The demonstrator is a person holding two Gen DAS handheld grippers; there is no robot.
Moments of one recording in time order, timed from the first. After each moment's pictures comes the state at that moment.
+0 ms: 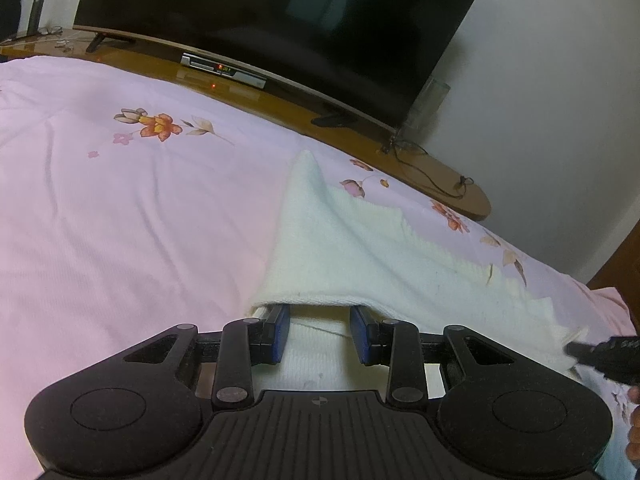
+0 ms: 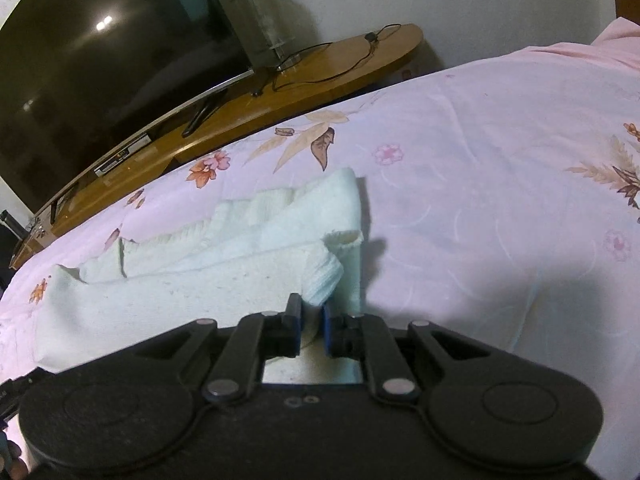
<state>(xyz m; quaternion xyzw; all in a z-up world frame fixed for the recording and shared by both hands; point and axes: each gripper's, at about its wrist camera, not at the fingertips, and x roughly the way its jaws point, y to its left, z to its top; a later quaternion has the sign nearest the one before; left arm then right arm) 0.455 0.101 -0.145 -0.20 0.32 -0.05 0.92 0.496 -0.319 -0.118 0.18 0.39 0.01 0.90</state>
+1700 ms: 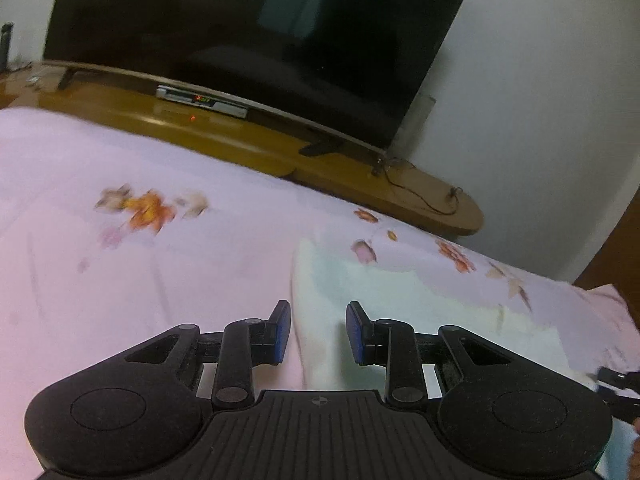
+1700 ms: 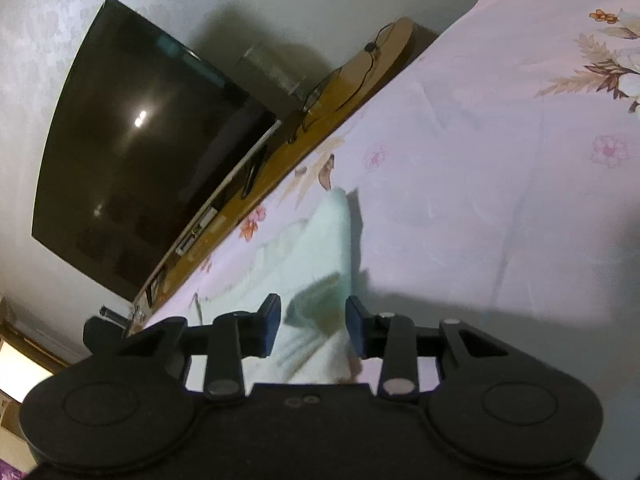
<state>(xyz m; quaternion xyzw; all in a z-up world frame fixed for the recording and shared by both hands) 0.524 0.145 -0.120 -0.16 0.31 -0.08 0.93 0.451 -0.394 -0.144 0.38 0.31 0.09 0.87</state>
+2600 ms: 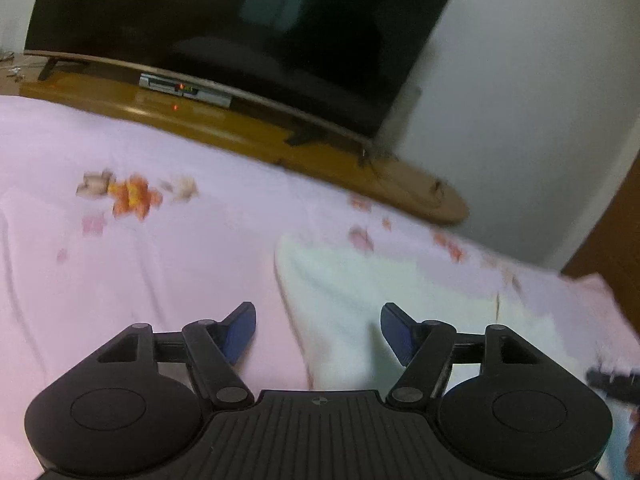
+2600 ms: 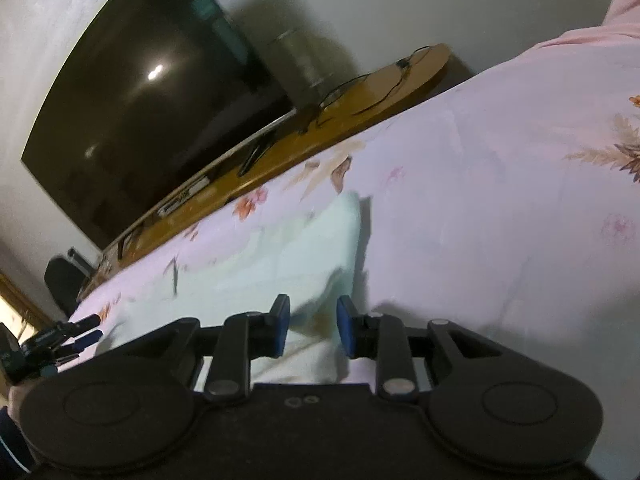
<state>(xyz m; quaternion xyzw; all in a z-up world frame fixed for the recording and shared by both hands) 0.515 0.146 -0.147 -0.16 0.31 -0.12 0.93 0.449 -0.370 -0.137 0.25 0.32 0.11 0.91</state>
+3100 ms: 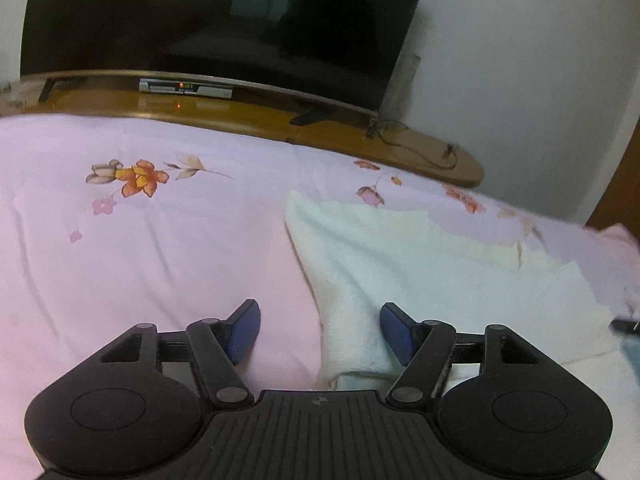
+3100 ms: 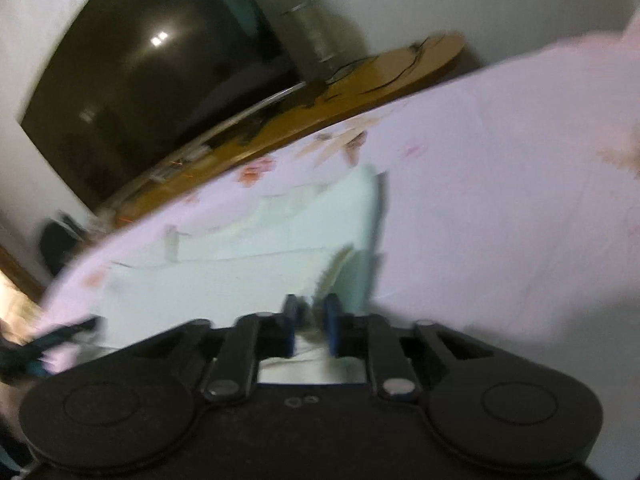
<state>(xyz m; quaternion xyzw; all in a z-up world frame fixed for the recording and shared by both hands) 0.501 0.132 -0.152 -0.08 0.33 -0.10 0.94 0.459 -0.346 -0.131 0.18 0.35 0.08 0.91</state>
